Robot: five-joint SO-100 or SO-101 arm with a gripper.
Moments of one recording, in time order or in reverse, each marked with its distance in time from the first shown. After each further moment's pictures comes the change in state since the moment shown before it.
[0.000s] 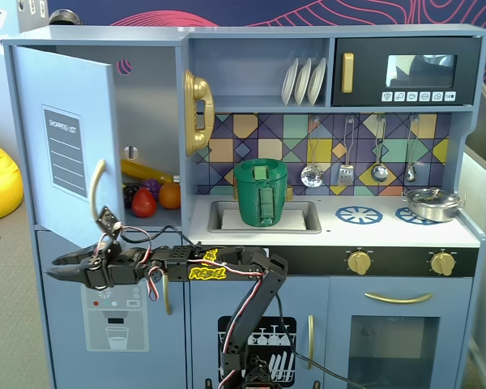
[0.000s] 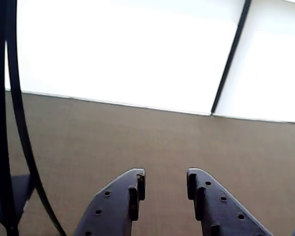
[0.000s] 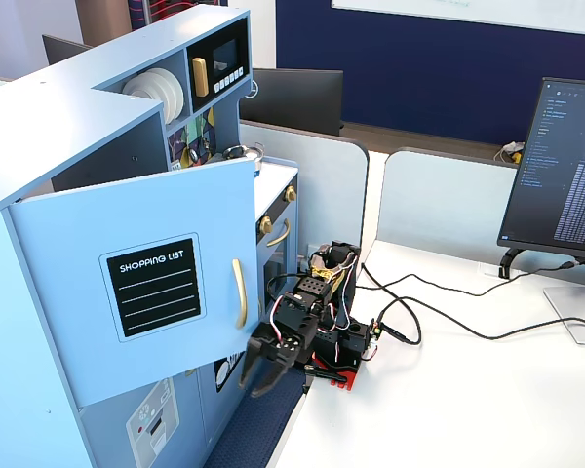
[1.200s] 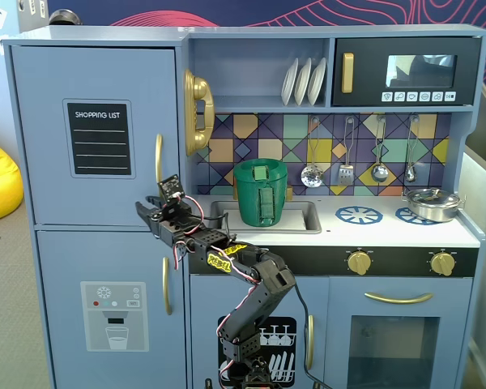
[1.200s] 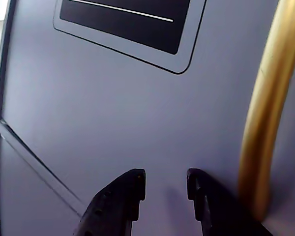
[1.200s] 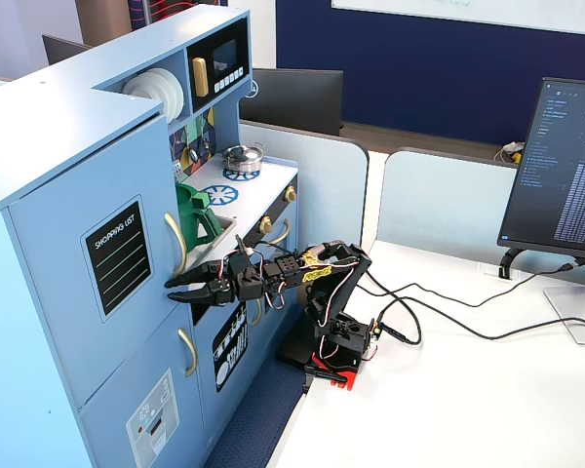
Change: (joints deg) arm 38.7 6.7 6.2 -13.0 -0.4
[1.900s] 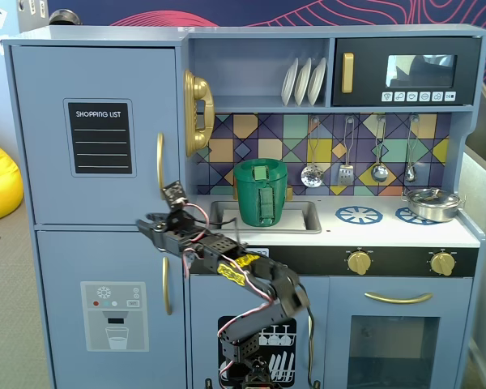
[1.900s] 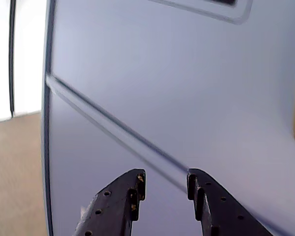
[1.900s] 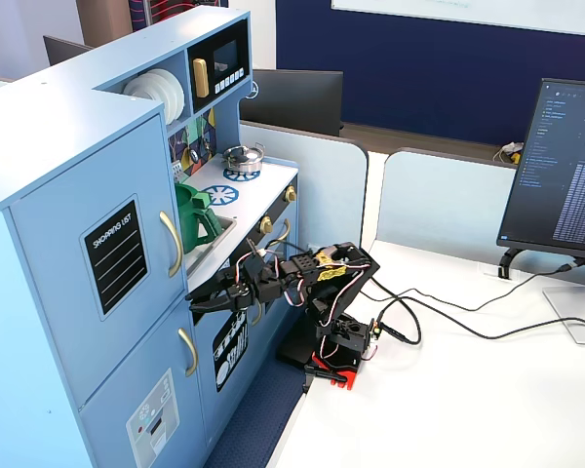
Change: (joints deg) arm -3.1 16.7 7.9 19.8 3.5
